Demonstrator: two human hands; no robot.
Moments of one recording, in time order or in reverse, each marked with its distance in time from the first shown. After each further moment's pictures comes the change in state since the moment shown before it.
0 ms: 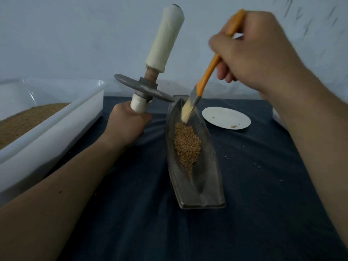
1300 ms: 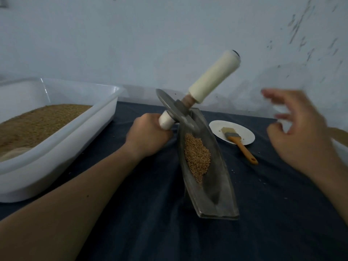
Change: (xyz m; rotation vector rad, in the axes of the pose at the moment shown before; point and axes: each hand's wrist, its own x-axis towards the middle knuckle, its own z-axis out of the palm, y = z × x) left_hand -0.005 0.003 0.006 0.334 -0.043 0.195; right_hand -0.073 0.078 -0.024 -0.224 0.040 -0.123
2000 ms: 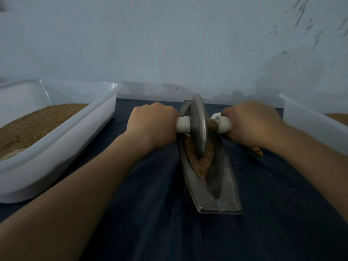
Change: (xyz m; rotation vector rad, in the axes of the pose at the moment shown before) left_hand 0.002 0.034 -0.008 0.815 -0.097 0.347; right_hand 0.041 -0.013 0.060 -0.633 -0.579 -0.067
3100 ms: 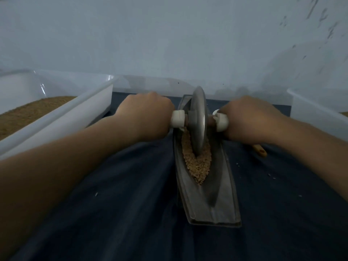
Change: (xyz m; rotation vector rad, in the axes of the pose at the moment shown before) left_hand 0.009 -0.006 -0.010 0.116 -0.081 0.062; right_hand 0.014 0.002 0.008 0.099 -0.096 -0.055
